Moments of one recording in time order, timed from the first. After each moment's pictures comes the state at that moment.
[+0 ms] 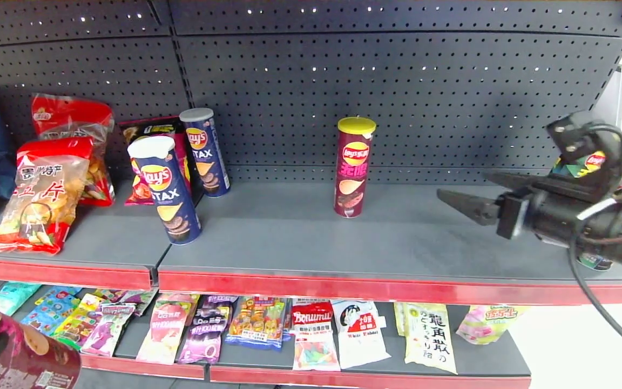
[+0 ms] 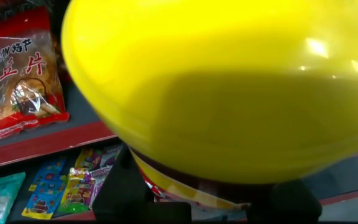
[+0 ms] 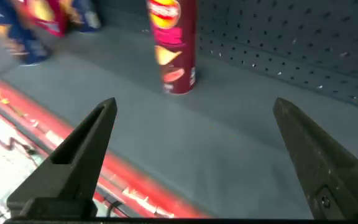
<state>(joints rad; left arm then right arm) 0.06 0.50 -0.32 -0.08 -0.26 0.22 0.32 1.47 -0.69 -0.63 0.16 -0.05</state>
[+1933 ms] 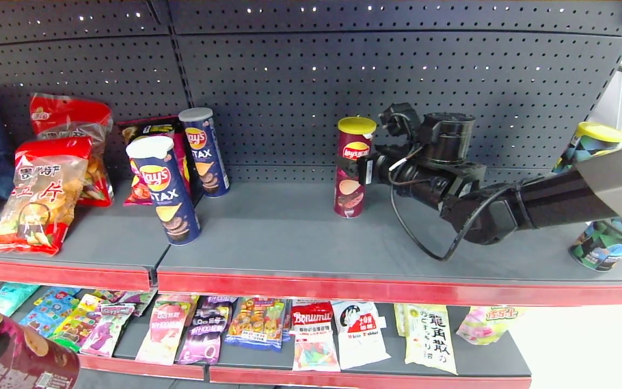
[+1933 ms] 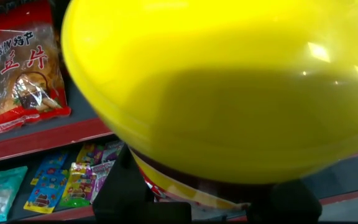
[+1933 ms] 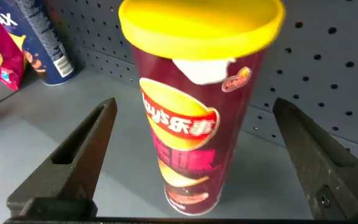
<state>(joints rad) 0.06 0.50 -0.32 -0.08 -0.23 0.21 0.48 2.11 -1.34 -0.70 -0.01 -0.03</state>
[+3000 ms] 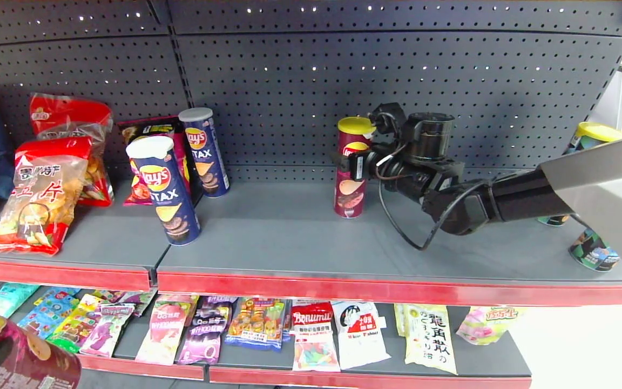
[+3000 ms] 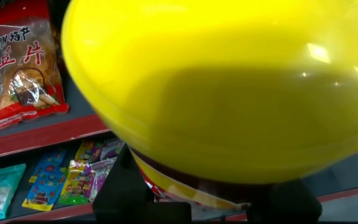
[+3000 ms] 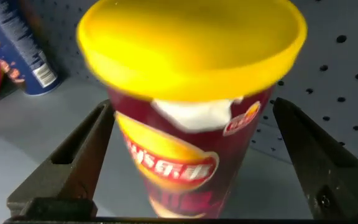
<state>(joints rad) 0.06 0.50 -0.30 -0.08 -0.24 0.21 0.48 2.20 -1.48 -0.67 -0.05 -0.03</state>
